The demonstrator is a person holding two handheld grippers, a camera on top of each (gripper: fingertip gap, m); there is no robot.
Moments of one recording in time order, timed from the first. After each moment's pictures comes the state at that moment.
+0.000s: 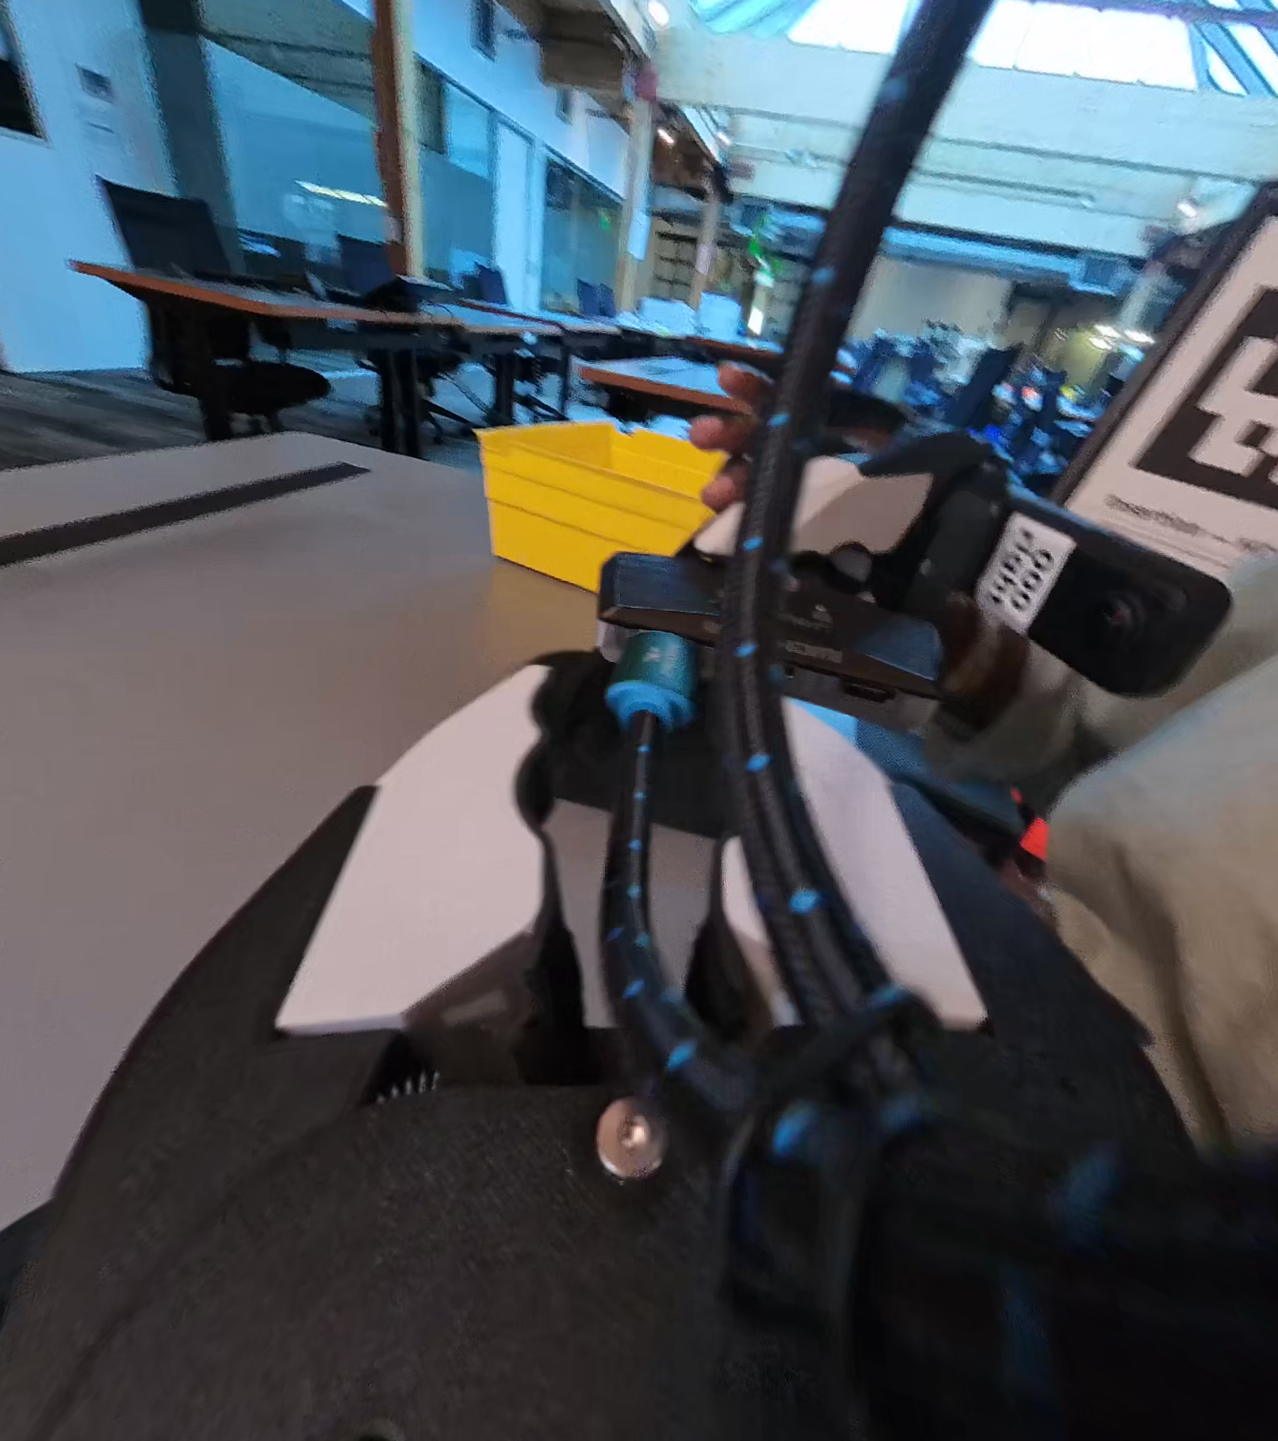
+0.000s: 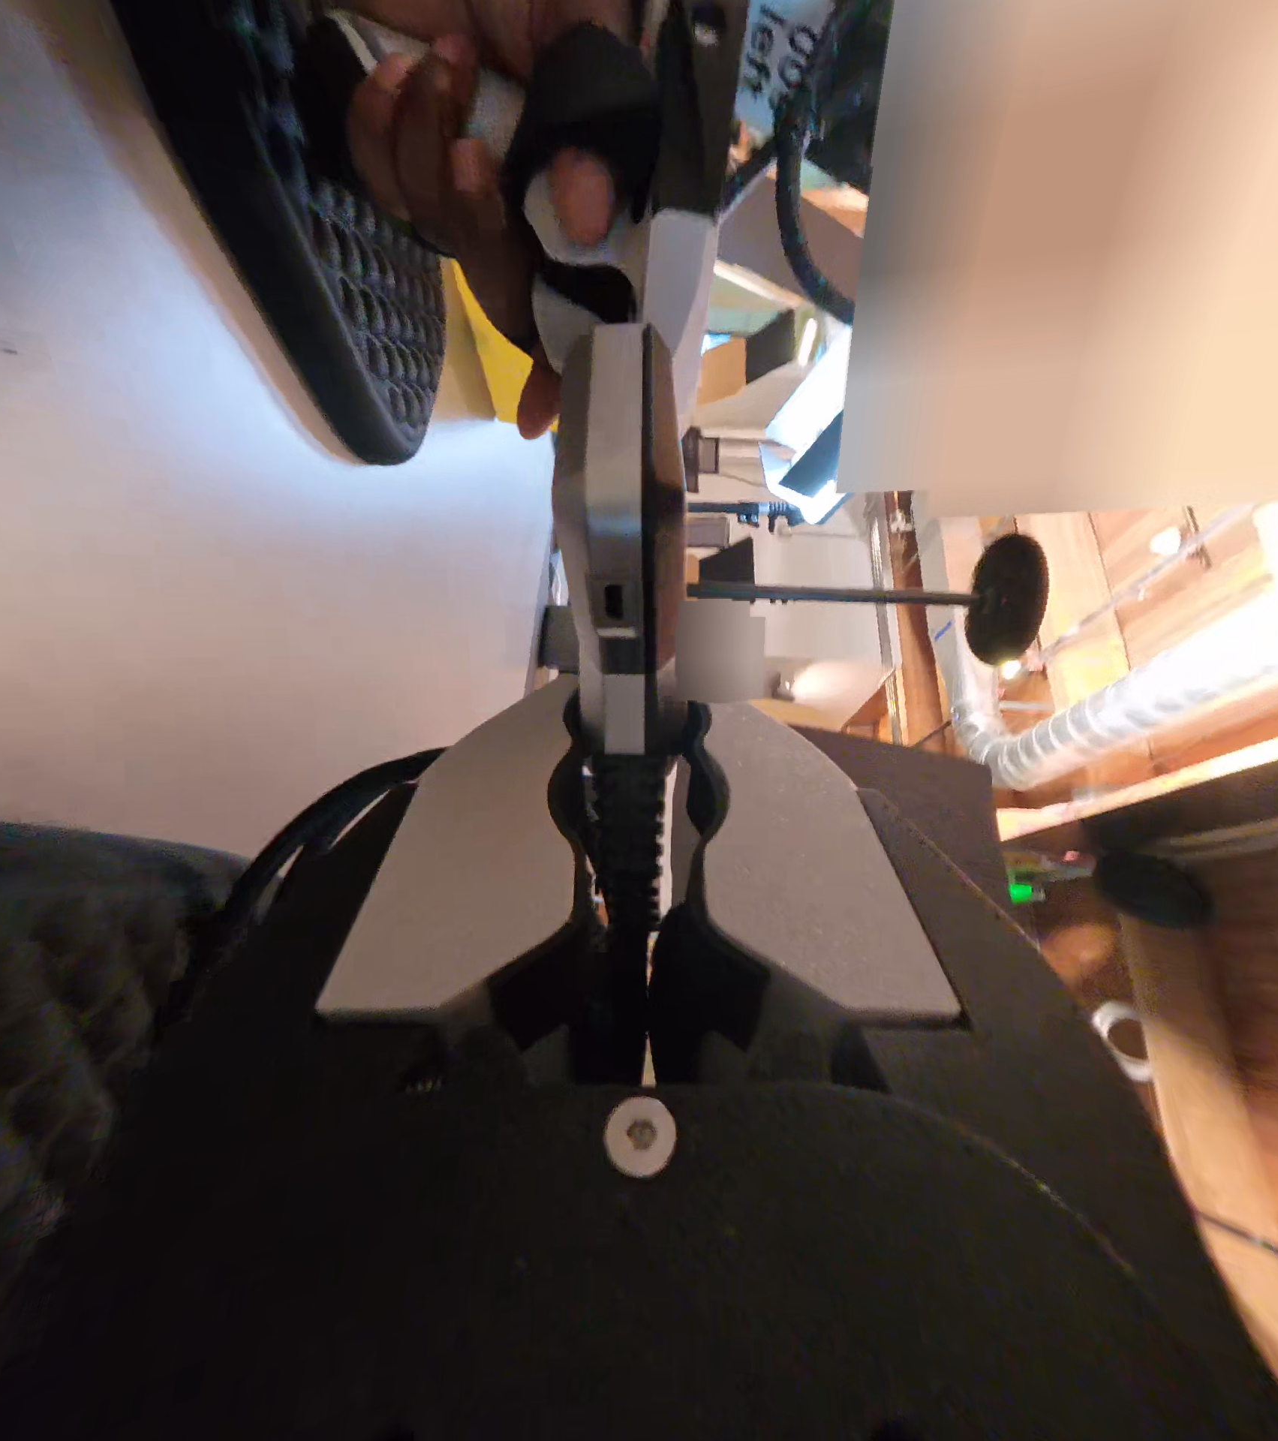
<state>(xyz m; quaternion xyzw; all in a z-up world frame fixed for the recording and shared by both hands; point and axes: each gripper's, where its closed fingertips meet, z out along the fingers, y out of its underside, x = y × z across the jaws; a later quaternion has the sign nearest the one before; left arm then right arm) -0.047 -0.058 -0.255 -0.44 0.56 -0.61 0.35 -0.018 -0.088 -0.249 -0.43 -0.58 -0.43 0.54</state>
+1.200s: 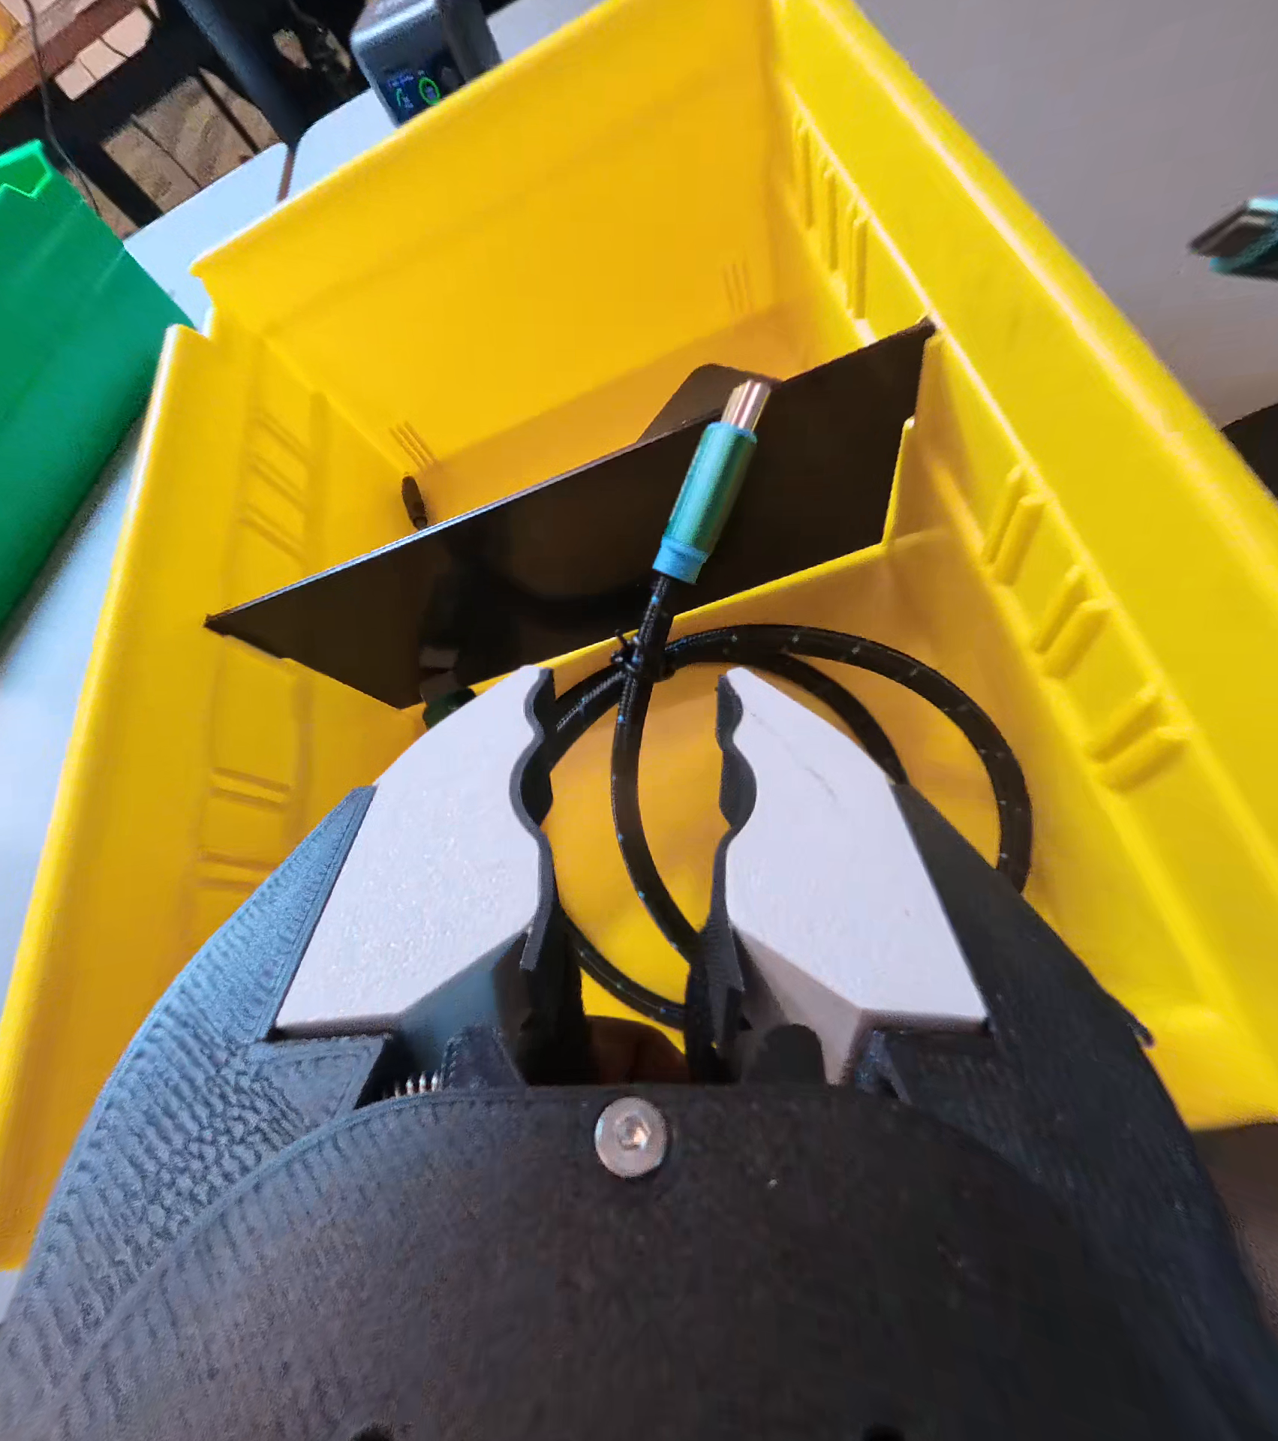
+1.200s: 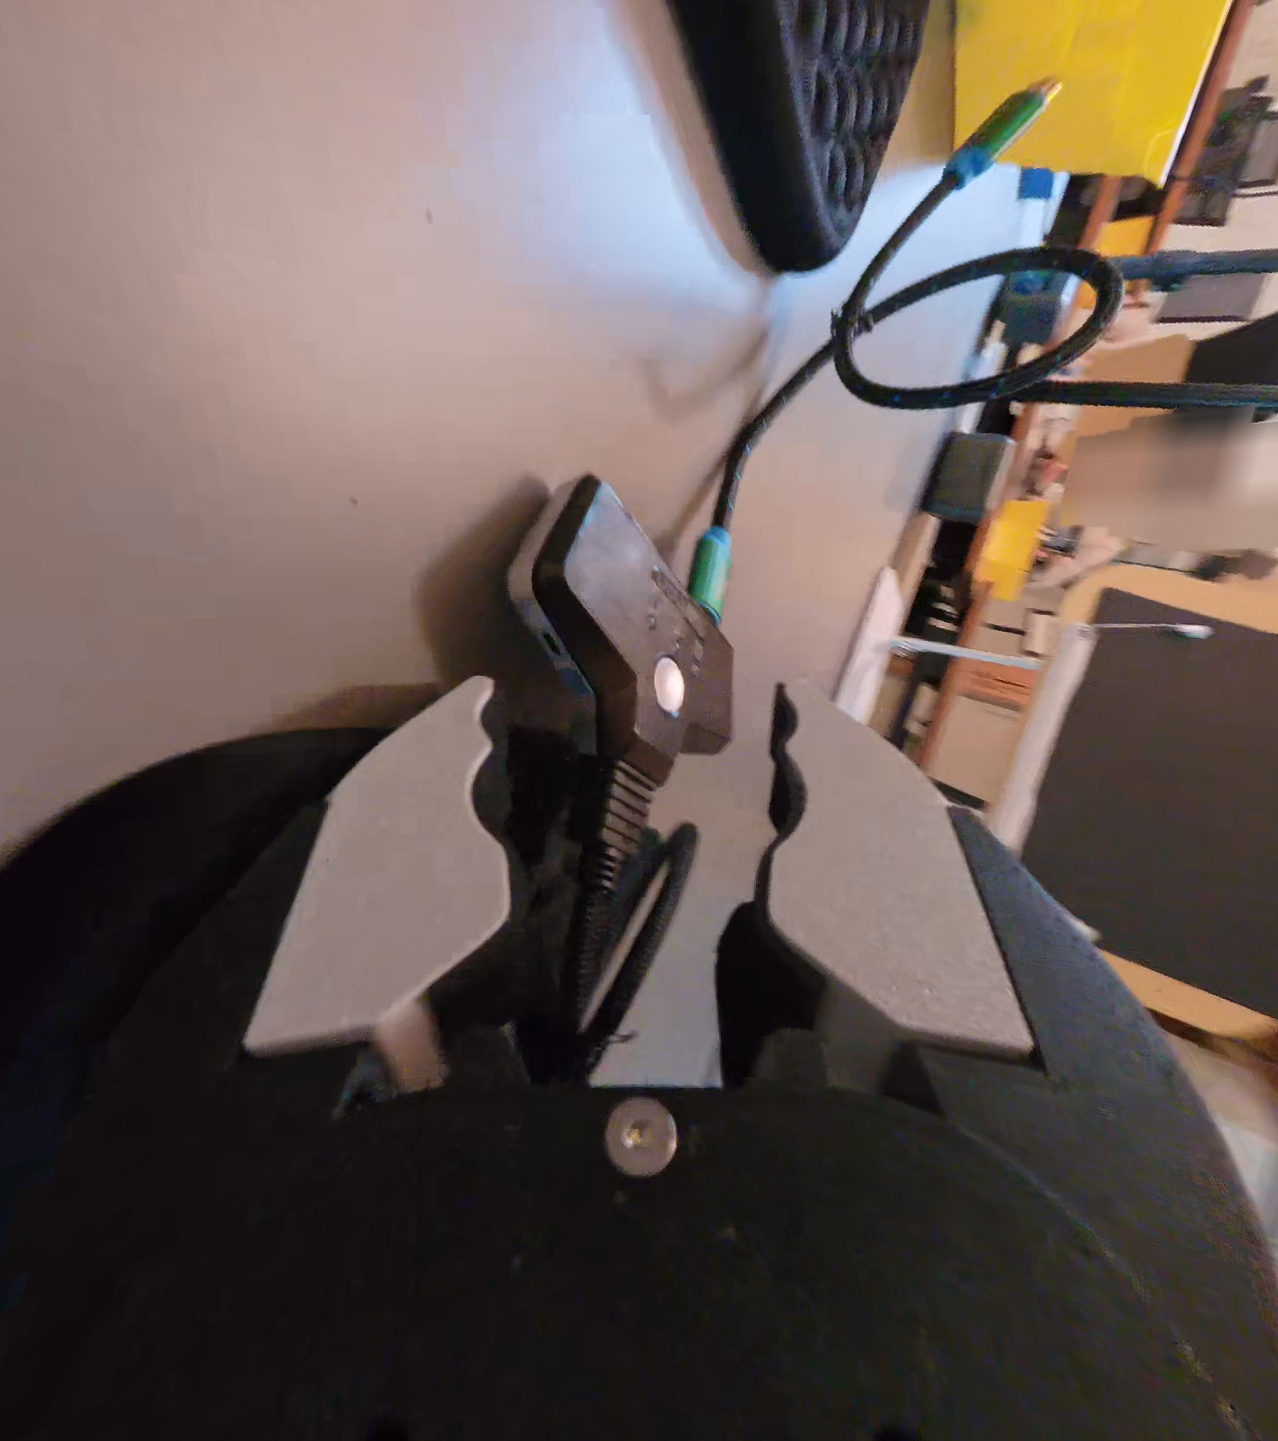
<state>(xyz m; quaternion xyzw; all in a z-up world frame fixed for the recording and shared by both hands) -0.288 0.195 -0.324 -0.78 0.41 -0.03 0.48 0.006 -0.083 -0.348 -0.63 -0.61 -0.34 0.33</state>
